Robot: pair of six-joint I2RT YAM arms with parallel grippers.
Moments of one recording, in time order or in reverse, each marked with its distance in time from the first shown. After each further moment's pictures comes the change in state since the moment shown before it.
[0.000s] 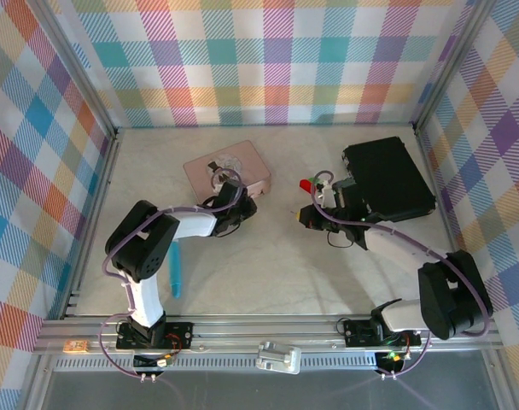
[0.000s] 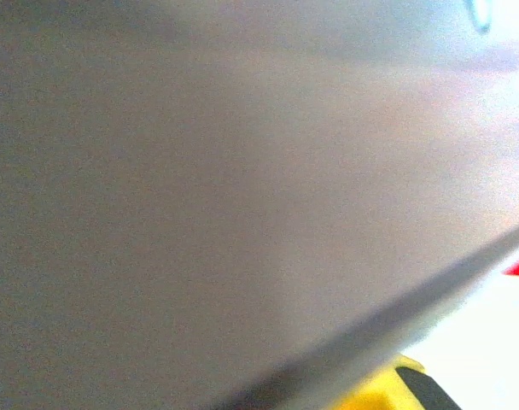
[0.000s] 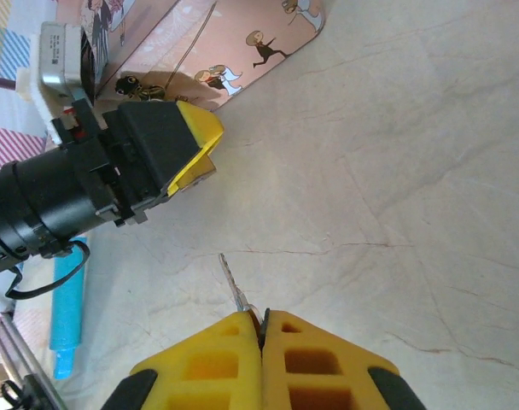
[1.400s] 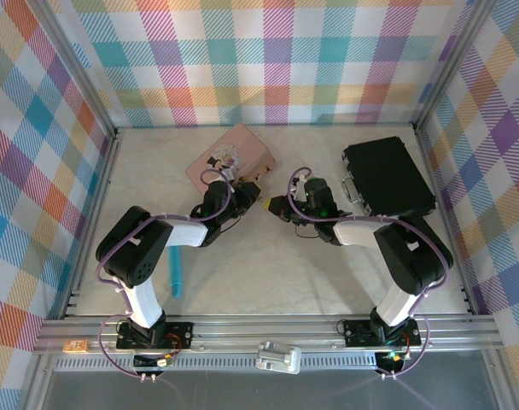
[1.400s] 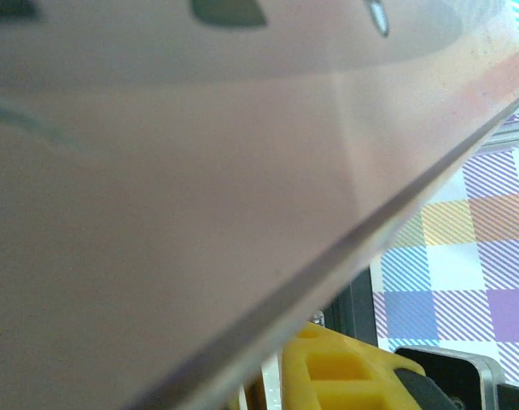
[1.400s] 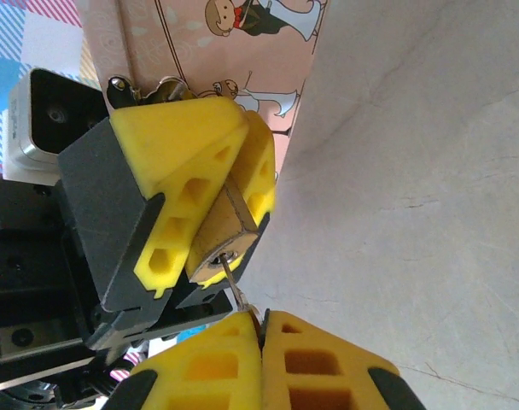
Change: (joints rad) left arm 0.020 -0.062 -0.156 0.545 0.150 -0.232; right arm 0.147 0.329 0.058 0.558 -0.022 0.409
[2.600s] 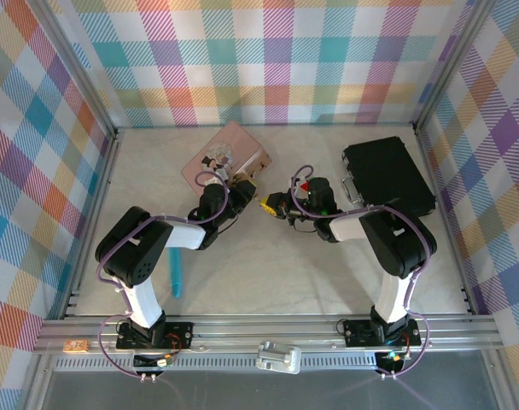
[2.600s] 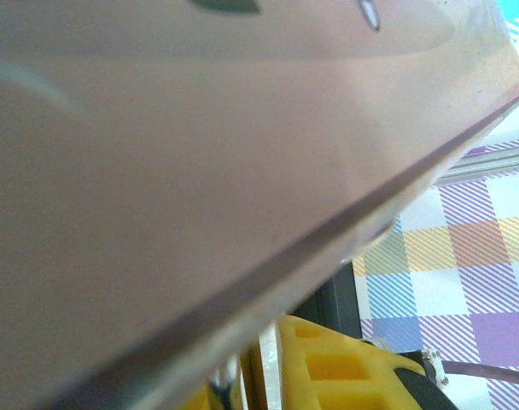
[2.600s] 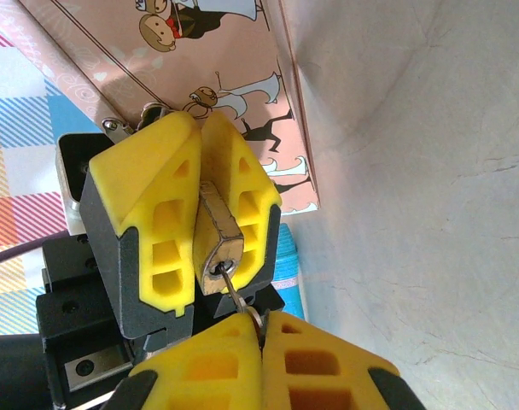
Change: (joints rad) left arm 0.004 0.000 -0.045 0.110 -0.047 -0.011; right arm -0.045 0.150 0.017 0.275 -0.189 0.370
